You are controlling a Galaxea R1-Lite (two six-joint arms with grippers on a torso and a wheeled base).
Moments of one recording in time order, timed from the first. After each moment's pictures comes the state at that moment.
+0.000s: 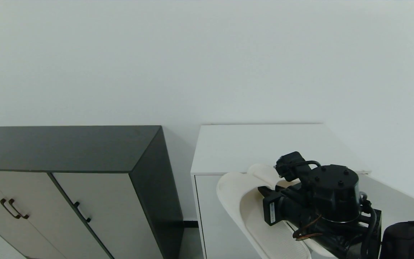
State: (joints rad) left arm 0.00 0.00 0.00 0.00 -0.06 0.02; right arm 0.82 1.80 -0.59 -0.92 -0.34 0.15
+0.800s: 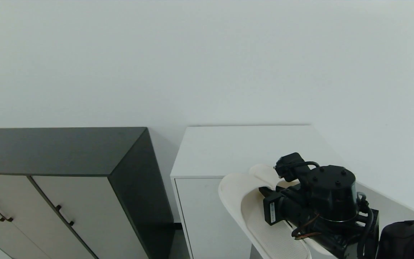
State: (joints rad) left arm 0.00 0.00 0.00 0.00 -0.05 0.02; right arm 0.81 1.81 -0.59 -0.92 -0.34 0.15
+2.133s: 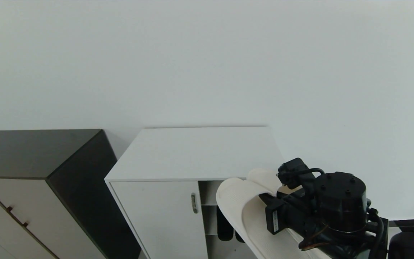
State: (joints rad) left arm 0.00 0.00 0.00 0.00 -0.05 0.02; right arm 0.85 1.79 -0.53 -0.96 -0.31 0.13
